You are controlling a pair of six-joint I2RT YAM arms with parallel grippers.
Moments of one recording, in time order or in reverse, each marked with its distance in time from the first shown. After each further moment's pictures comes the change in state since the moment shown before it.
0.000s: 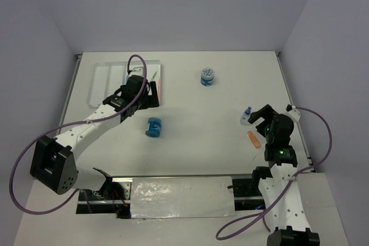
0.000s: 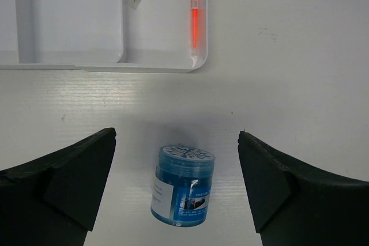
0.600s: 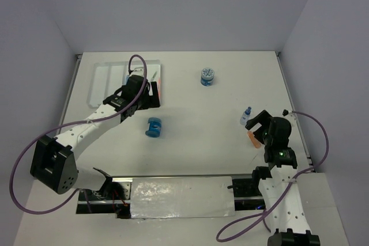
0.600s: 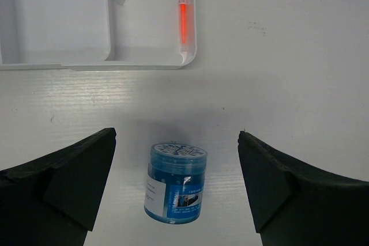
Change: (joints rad) left arm 0.000 0.003 0.000 0.004 0.035 0.002; right arm 0.015 -0.001 0.011 -0.153 -0.050 0.014
